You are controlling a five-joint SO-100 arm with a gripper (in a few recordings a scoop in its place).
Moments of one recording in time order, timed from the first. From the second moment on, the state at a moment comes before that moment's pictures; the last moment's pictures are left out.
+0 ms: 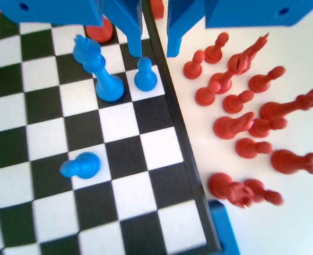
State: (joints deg) arm 24.5 69.0 97.1 57.5 -100.3
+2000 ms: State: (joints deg) arm -0.2 167.5 124.5 91.9 -101.4
